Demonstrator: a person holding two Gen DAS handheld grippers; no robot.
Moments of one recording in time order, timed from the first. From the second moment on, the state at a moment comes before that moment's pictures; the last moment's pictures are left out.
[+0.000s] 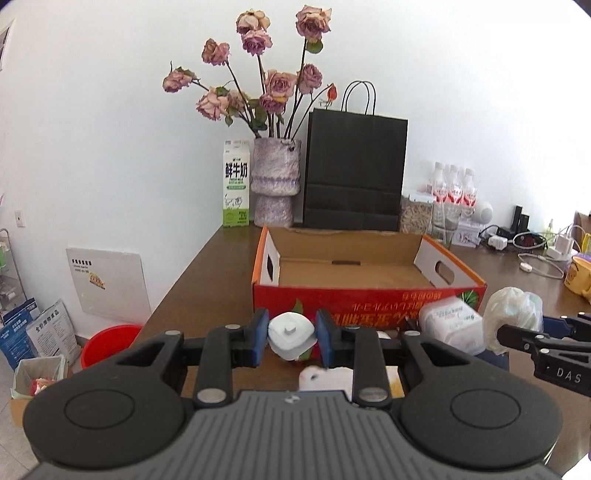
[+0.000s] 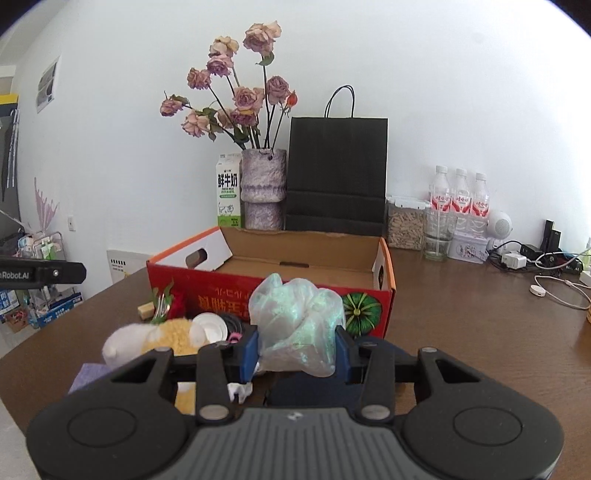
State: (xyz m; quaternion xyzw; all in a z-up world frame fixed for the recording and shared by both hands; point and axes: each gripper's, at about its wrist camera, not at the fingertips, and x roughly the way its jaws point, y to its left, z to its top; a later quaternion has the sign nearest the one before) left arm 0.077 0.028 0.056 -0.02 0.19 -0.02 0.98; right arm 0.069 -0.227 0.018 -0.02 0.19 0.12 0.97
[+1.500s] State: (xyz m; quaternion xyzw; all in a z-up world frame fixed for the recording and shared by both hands) left arm 0.265 0.001 0.022 -0.09 0.22 0.01 0.97; right arm 0.237 -0.198 0.006 0.01 0.20 0.12 0.97
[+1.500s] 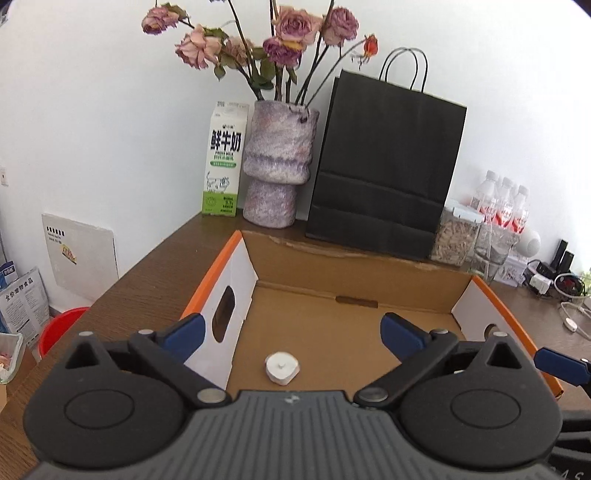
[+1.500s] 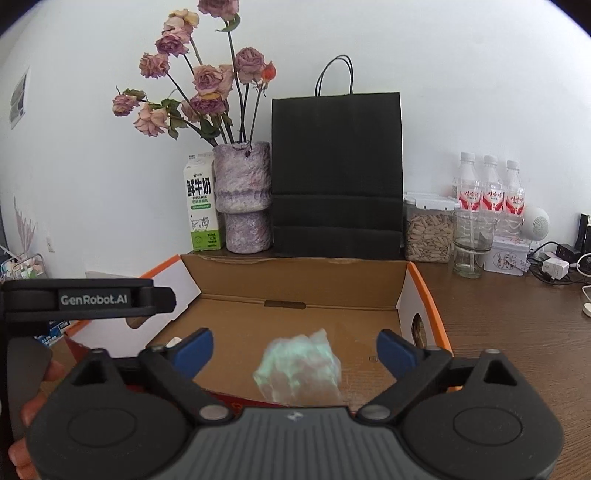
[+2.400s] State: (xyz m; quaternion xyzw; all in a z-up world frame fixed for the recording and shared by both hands) left arm 0.248 -0.004 0.048 -0.09 0.18 0.02 0.98; right arm 0.217 -0.200 0.036 -0.01 0.17 0.10 0.98
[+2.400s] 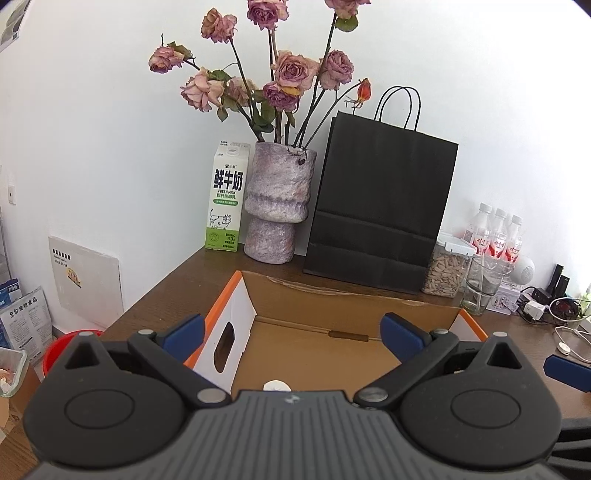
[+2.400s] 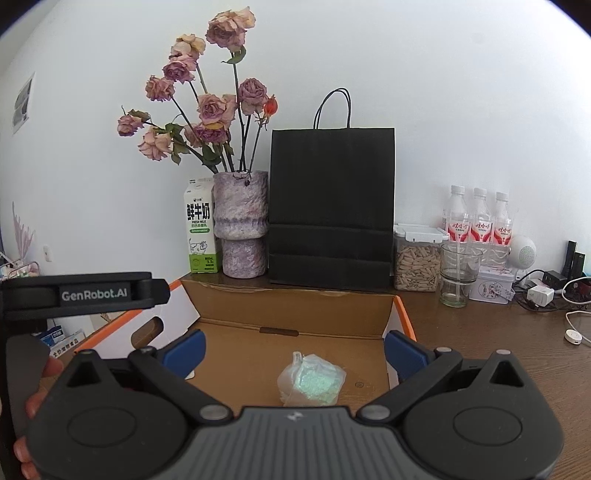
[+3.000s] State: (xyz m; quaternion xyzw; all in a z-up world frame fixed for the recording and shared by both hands) left arm 0.168 0.032 0.080 -0.07 0.17 0.03 0.98; right arm 0.123 -0.212 0.071 -0.03 0.14 0.12 0.98
